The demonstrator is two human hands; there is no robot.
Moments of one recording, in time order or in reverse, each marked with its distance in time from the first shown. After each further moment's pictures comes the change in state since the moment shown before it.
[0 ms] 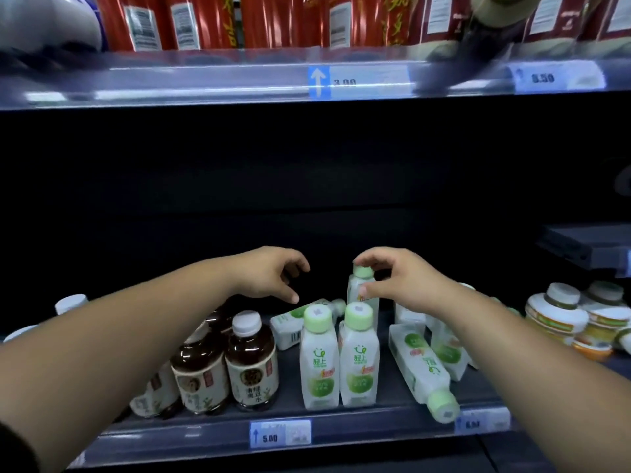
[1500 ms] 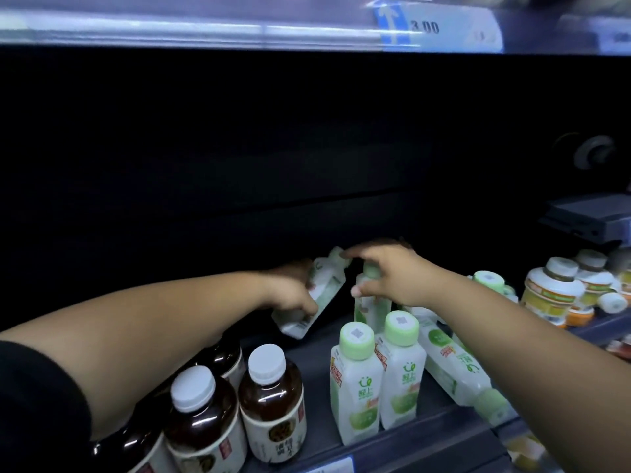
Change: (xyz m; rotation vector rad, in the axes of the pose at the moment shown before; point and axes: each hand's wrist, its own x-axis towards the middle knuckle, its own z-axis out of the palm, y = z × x) left_hand 0.092 -0.048 0.036 0.061 -0.061 0.025; right_hand 0.049 -0.011 0.034 -0.523 -0.002 0.111
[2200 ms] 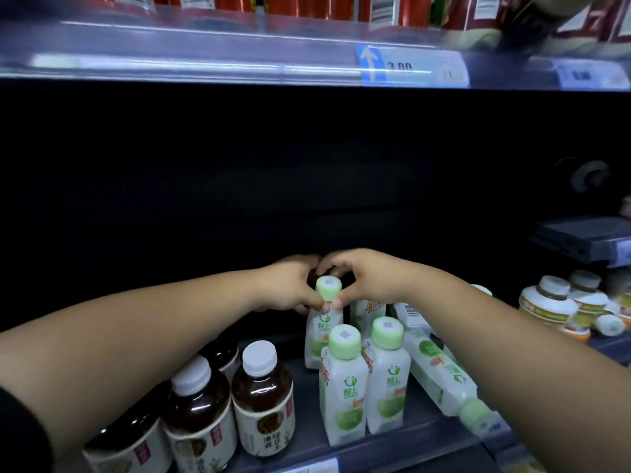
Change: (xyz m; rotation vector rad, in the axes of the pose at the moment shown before) left_hand -0.038 0.030 -0.017 -0.533 0.007 0.149; right_hand 0.014 -0.021 -0.009 0.242 -0.201 -0.151
